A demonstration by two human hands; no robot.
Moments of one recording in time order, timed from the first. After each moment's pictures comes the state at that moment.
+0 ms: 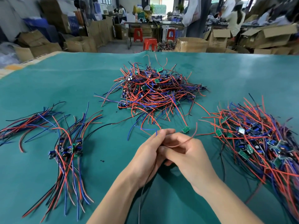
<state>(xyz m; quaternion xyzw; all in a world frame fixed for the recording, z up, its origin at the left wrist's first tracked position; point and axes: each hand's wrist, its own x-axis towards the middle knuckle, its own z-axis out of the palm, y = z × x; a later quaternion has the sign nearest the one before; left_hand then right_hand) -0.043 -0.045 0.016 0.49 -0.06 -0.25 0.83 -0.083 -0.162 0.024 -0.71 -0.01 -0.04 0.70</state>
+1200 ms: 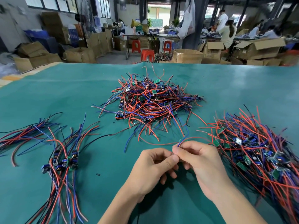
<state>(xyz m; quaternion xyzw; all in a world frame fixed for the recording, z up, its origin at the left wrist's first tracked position) -0.047 -0.037 0.014 0.66 -0.19 -0.16 0.71 -0.070 -0.197 0.023 -0.68 0.05 -0.10 0.72</state>
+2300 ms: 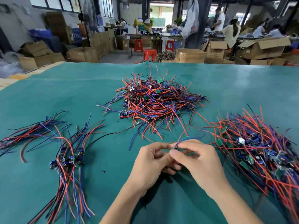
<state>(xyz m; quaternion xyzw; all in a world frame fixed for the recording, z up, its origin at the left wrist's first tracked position) -0.043 -0.037 0.013 0.62 -0.14 -0.16 0.75 -0.072 -0.191 0.019 -0.81 -0.01 -0.17 0.56</state>
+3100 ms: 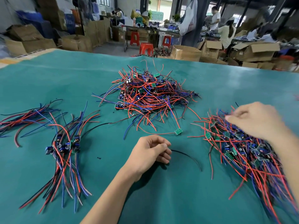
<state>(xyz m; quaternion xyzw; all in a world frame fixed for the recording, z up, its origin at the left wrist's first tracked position) -0.045 -0.041 0.017 0.63 -0.11 -0.18 0.75 -0.064 -0.322 0.139 -0.97 0.21 -0.11 0.08</state>
